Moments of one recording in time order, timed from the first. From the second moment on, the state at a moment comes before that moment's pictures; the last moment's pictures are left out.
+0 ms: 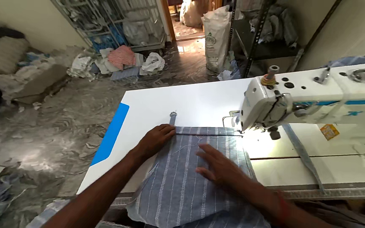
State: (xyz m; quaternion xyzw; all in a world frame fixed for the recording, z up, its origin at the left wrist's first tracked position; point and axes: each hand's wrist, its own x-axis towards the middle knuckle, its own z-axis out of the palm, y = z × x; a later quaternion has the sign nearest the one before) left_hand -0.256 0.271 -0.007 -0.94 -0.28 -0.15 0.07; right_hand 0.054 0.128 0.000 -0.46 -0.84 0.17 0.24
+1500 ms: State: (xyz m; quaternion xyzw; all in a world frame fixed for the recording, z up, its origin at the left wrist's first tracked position) left_hand 0.009 0.133 -0.021 -0.88 -0.42 -0.23 -0.05; right_hand 0.192 -0.036 -0.056 -0.52 -0.83 0.08 0.19
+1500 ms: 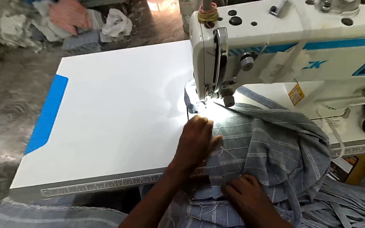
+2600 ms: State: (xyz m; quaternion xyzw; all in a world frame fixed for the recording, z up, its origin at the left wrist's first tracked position) left_hand 0.001 0.189 -0.029 -0.89 -0.38 -0.27 -0.02; right_hand 0.190 0.140 -0.020 -0.57 -0.80 0.03 0.21
